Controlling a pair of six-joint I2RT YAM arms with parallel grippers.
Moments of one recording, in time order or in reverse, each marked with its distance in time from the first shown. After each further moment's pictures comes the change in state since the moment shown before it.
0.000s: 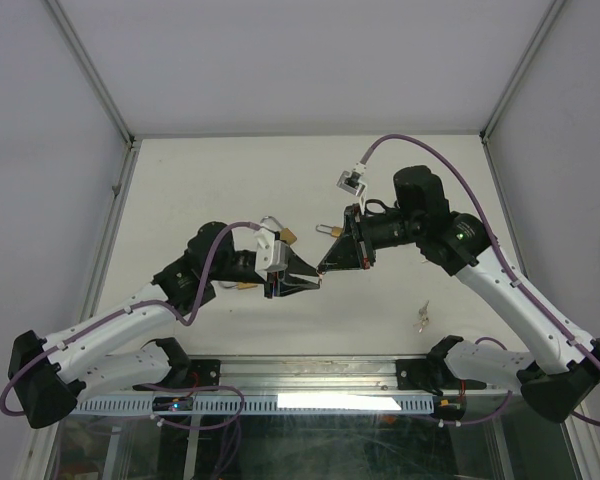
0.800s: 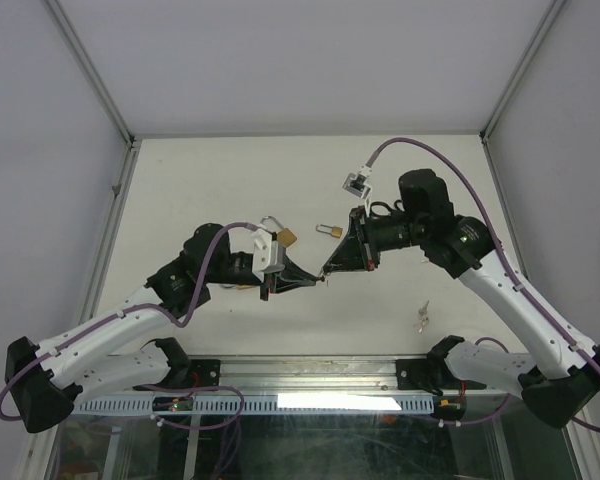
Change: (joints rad) left arm 0.000 -0.035 0.008 -0.058 -0.019 -0.005; right arm -0.029 -0.029 -0.023 -0.016 0.002 -0.019
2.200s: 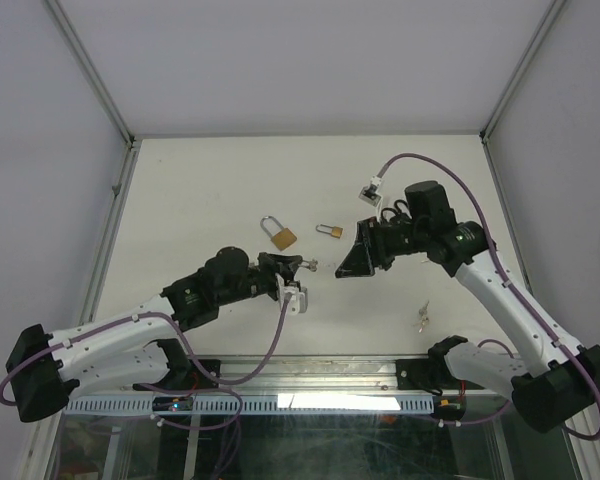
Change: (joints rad) left arm -0.111 0.027 -0.120 -0.053 -0.541 0.714; right arm -0.166 -0.005 -0.174 -0.103 0.026 -0.068
